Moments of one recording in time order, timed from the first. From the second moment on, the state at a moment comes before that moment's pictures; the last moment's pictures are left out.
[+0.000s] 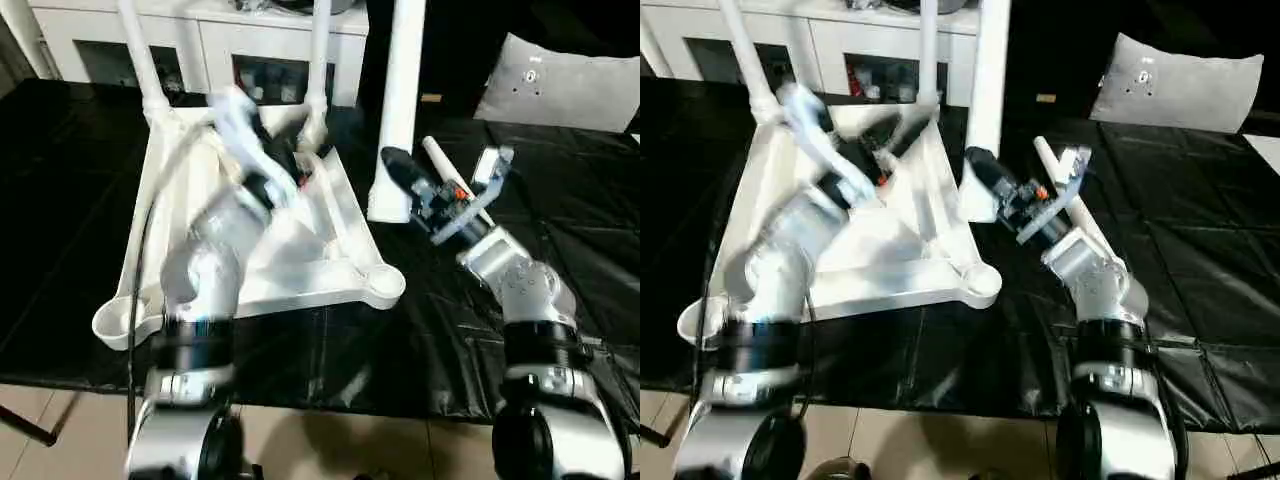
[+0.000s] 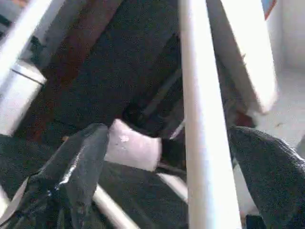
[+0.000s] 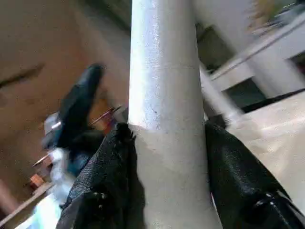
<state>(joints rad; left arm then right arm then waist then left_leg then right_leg) -0.69 -0.09 0.22 0.13 -0.61 0.47 -0.43 -0.58 -0.09 -0.33 0.34 0.73 0.66 0.94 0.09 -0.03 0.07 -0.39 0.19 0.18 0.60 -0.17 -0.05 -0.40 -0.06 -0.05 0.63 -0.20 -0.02</state>
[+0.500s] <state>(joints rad) -0.70 -0.12 0.20 0.12 -0.68 0.53 -0.45 -0.54 -0.11 -0.21 0.26 0.75 0.74 1.00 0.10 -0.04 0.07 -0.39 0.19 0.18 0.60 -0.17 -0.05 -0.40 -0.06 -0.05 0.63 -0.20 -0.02</state>
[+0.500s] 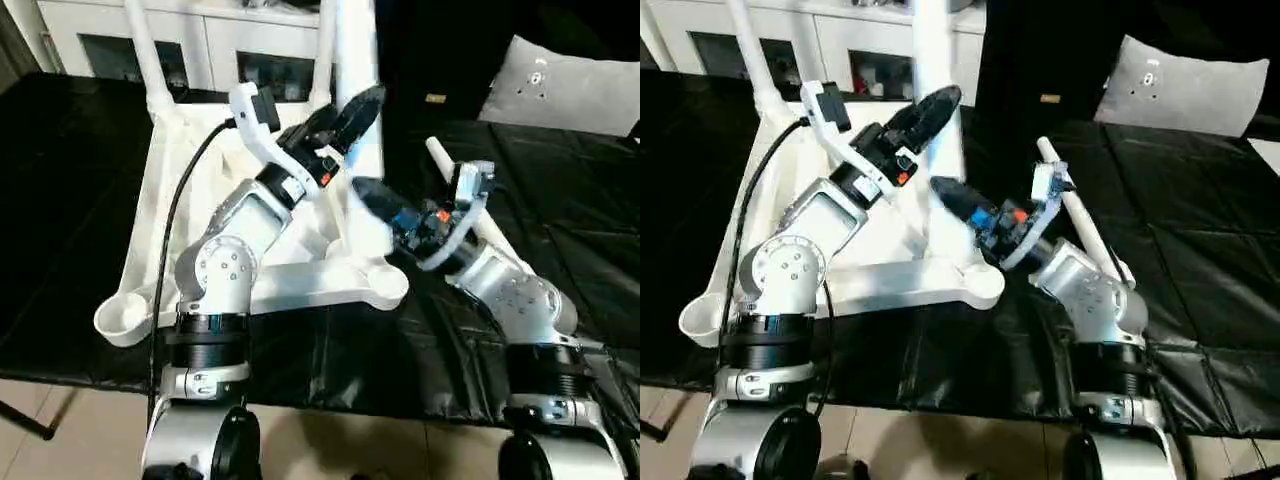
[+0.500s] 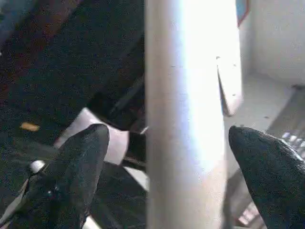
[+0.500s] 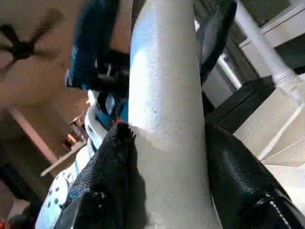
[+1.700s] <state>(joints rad) -0.64 -0.09 0.20 0.06 -0.83 0.56 -0.57 -0.51 -0.14 -0.15 0.20 0.79 0.75 1.05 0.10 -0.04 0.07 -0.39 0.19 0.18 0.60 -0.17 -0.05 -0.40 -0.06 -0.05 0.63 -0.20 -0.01</state>
